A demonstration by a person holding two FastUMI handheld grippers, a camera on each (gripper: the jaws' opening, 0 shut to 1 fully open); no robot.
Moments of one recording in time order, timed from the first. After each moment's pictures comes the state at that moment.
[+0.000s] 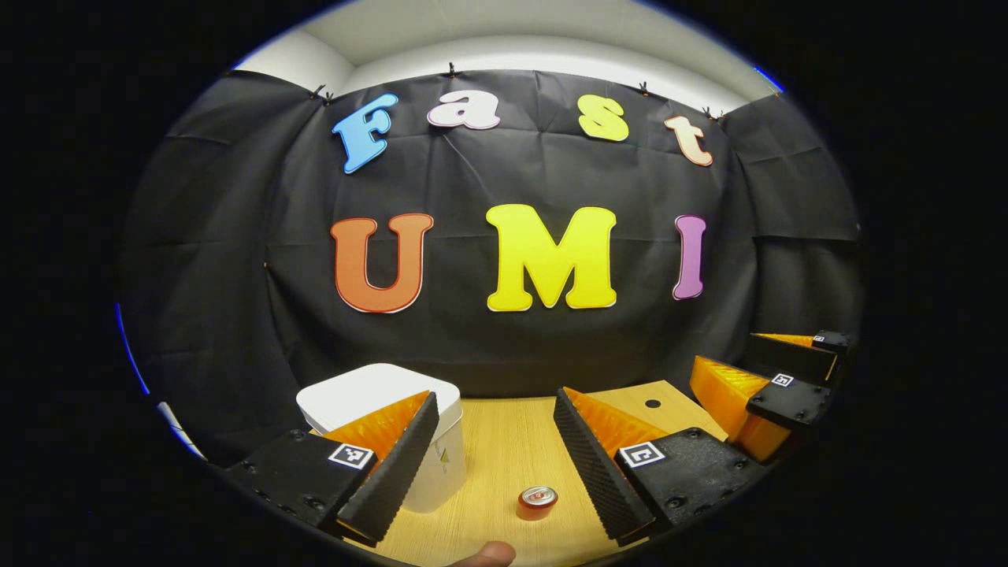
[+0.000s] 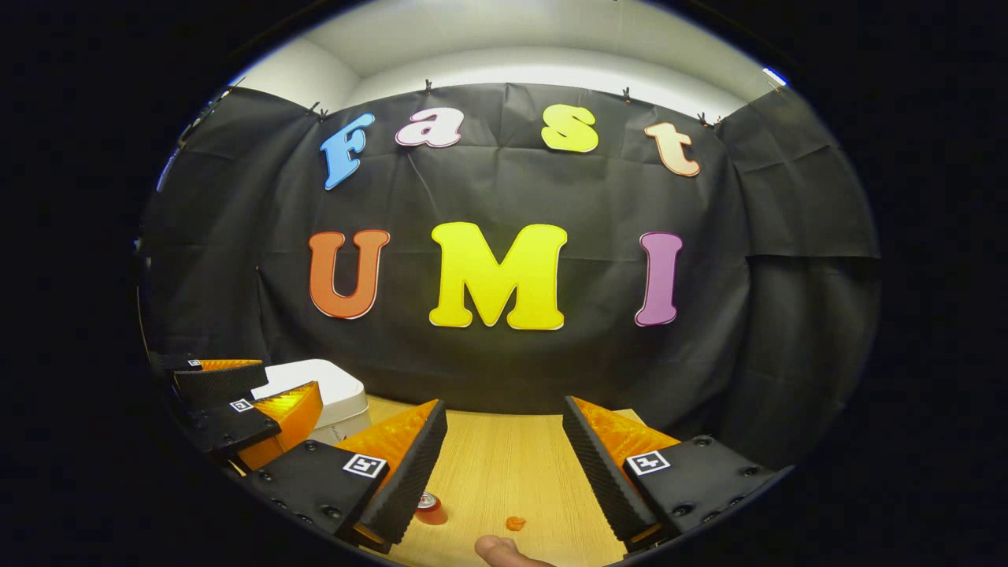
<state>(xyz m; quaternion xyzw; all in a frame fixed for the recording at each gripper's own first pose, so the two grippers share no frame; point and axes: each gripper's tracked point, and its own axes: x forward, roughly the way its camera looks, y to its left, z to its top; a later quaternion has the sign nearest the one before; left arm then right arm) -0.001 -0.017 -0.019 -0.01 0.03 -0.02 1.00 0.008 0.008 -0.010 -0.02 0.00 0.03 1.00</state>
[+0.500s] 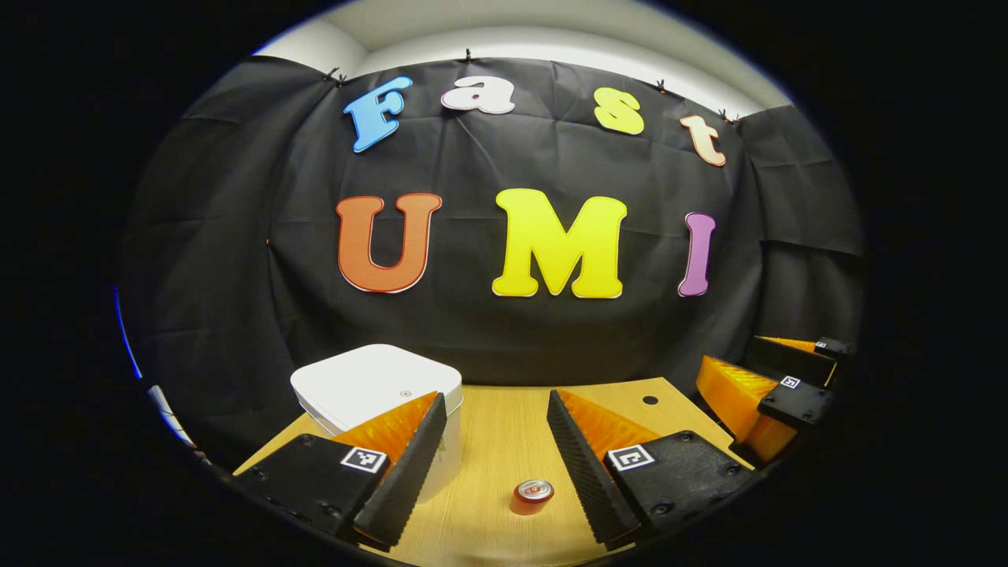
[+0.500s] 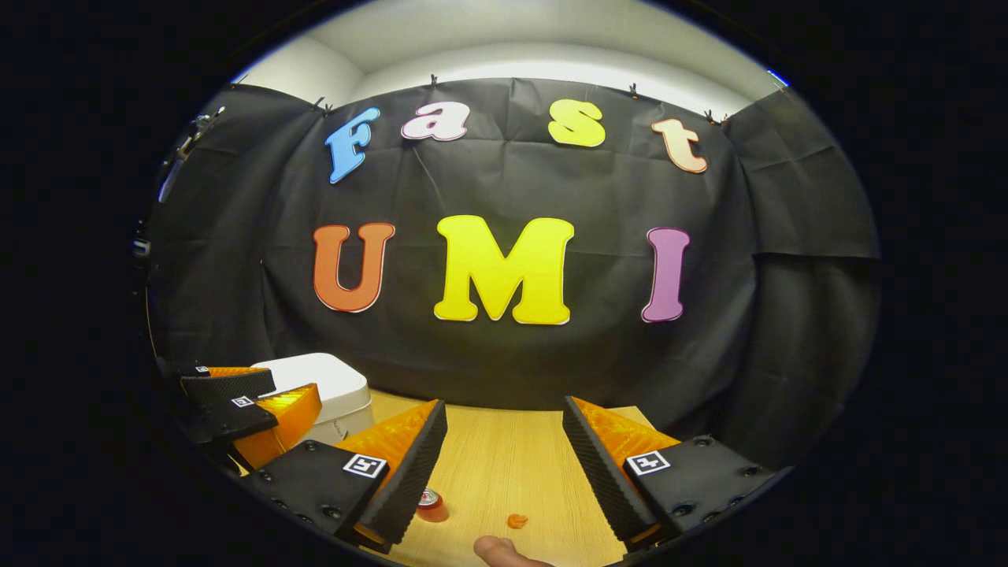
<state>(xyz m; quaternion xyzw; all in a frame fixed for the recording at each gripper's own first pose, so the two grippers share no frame) 0.005 -0.009 -0.038 -0.05 0.06 -0.02 1.00 0.013 0.011 -0.020 -0.03 0.02 0.04 1.00</state>
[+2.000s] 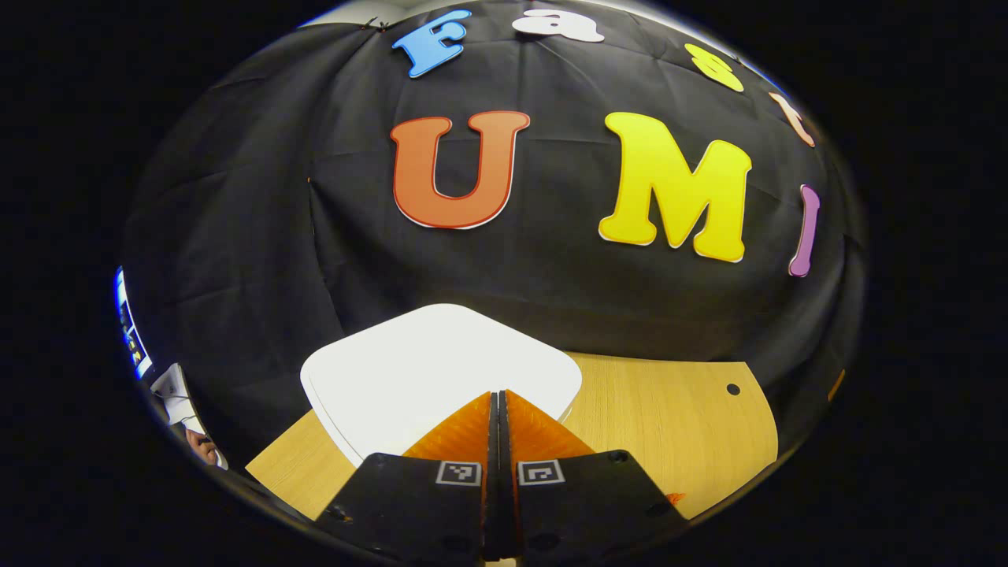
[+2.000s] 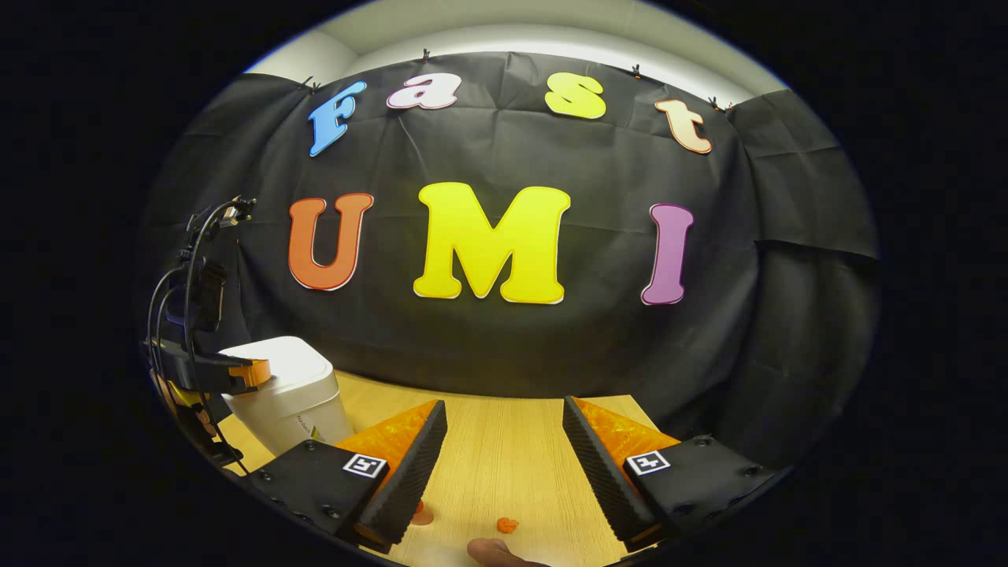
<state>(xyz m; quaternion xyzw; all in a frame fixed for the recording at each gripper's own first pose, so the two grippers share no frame) 0.117 0.092 -0.114 -0.07 0.20 0.11 0.97 0.075 0.002 -0.048 -0.04 0.06 0.01 1.00</state>
